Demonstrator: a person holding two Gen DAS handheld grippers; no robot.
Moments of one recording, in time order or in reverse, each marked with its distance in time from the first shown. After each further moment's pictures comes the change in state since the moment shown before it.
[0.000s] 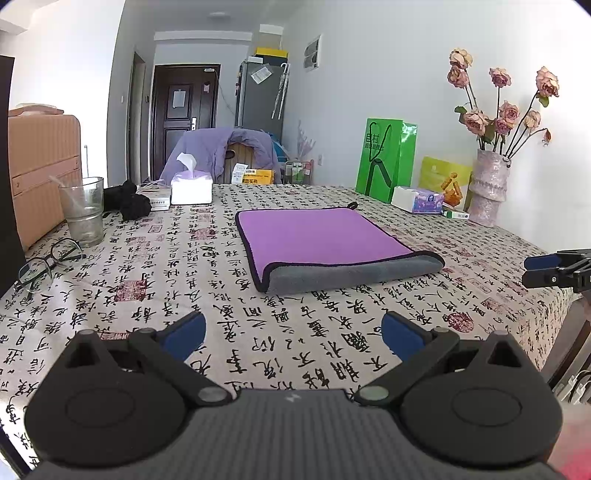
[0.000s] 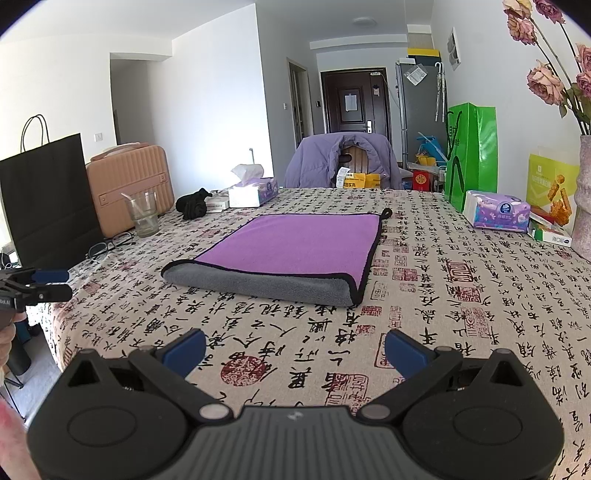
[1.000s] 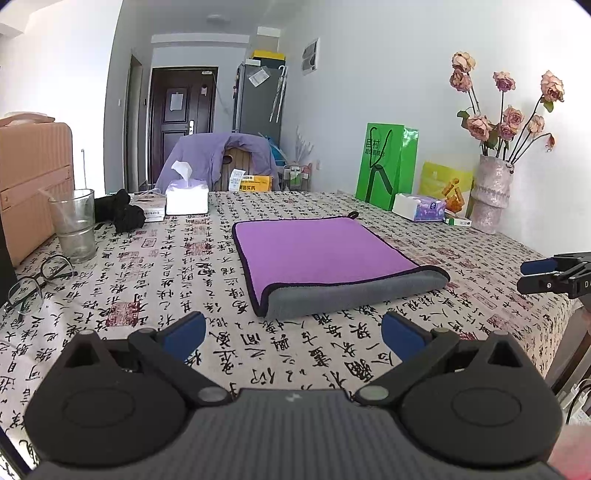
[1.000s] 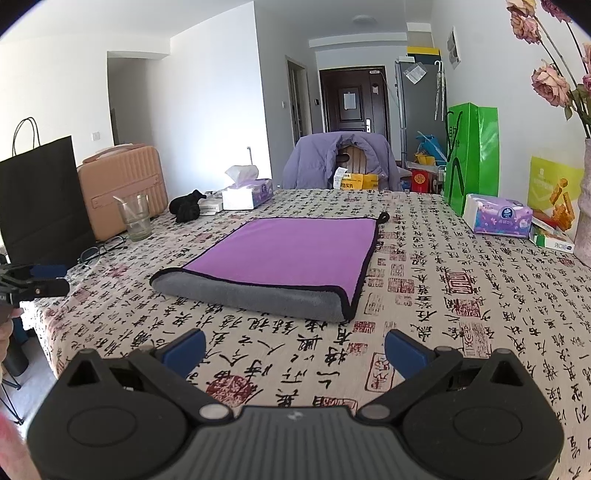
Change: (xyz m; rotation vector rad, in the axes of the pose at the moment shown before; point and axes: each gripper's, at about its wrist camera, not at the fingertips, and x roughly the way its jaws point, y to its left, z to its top) left arm 0.022 0.000 0.021 0.006 -0.009 -0.007; right arm 0.018 -0.011 0.018 -0.004 0.009 -0.003
